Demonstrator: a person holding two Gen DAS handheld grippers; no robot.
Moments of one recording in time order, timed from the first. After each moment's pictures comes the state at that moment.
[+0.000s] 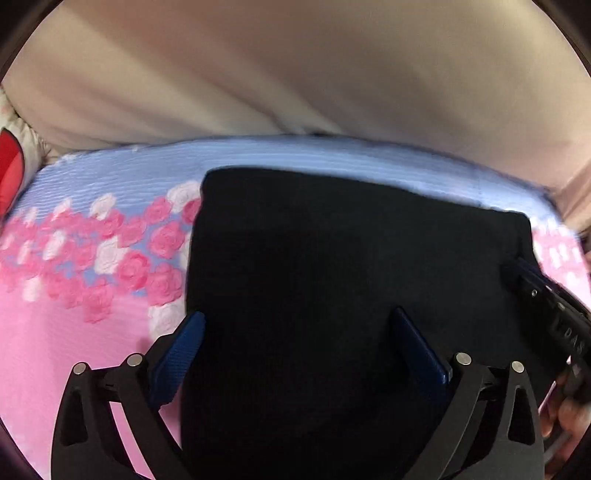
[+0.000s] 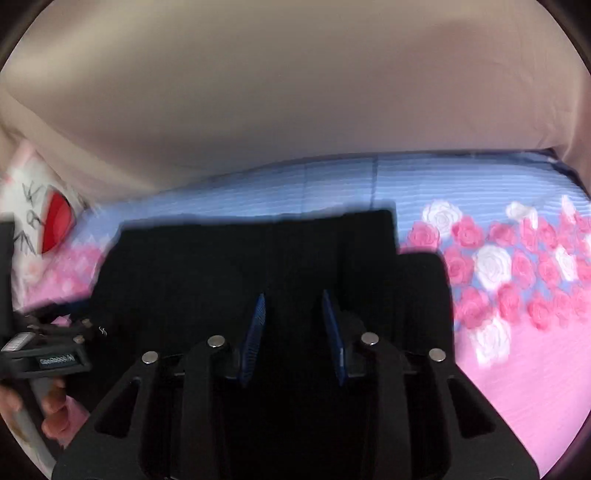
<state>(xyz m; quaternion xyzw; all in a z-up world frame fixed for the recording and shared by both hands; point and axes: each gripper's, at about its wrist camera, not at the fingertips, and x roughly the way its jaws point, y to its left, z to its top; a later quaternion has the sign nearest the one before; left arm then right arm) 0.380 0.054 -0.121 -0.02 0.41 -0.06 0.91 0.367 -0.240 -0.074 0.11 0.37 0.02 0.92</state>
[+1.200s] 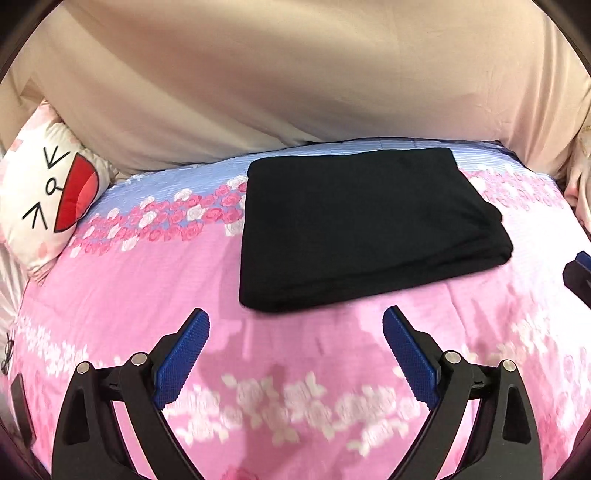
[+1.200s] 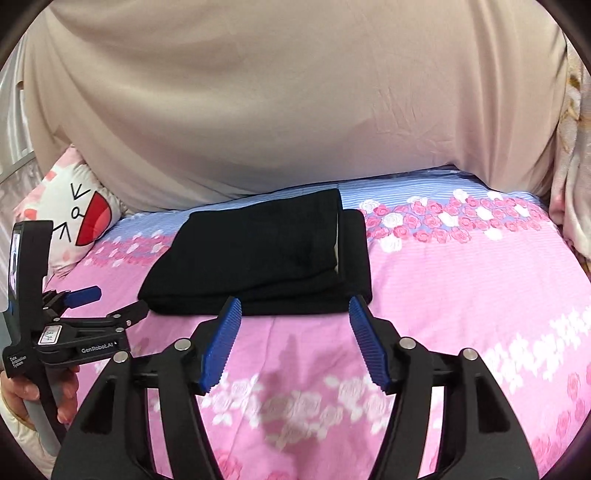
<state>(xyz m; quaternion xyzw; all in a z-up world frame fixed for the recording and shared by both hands) 0.205 0.039 -0.071 0.06 0.38 -0.01 0.92 0.144 -0.184 -0.005 0.05 0.30 -0.04 0.95</state>
